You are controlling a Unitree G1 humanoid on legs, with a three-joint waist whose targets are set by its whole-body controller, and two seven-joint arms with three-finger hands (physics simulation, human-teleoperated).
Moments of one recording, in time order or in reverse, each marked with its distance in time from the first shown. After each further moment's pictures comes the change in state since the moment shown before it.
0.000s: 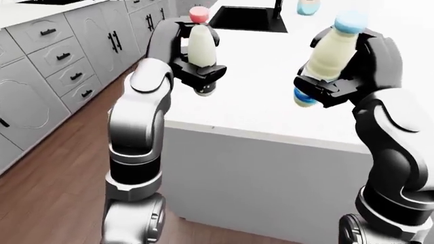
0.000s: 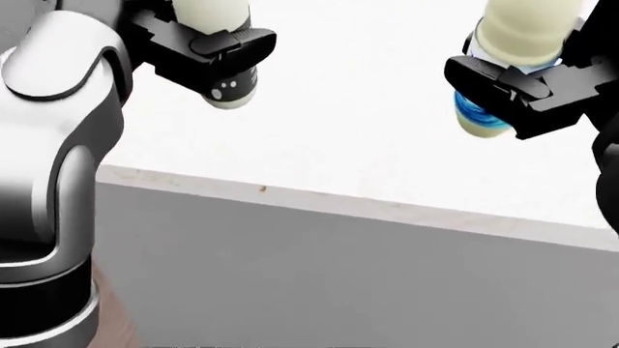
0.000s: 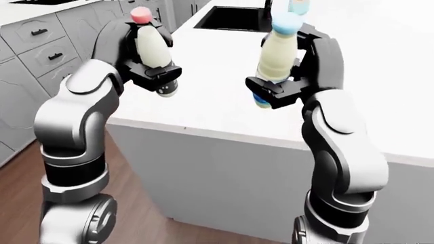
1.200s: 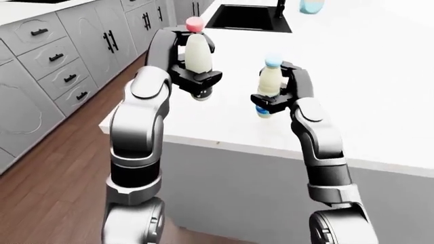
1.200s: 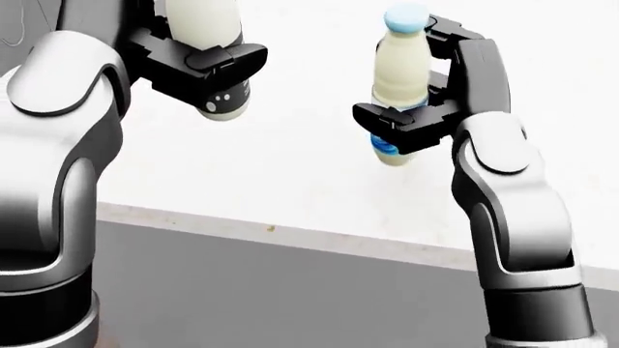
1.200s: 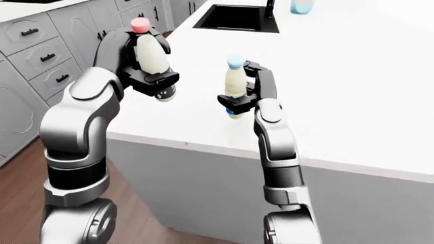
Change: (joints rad) left arm 0.044 -0.002 0.008 0.010 0.013 -0.025 0.005; right arm -0.077 0.205 0.150 0.709 -0.257 -0.451 0.022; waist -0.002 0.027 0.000
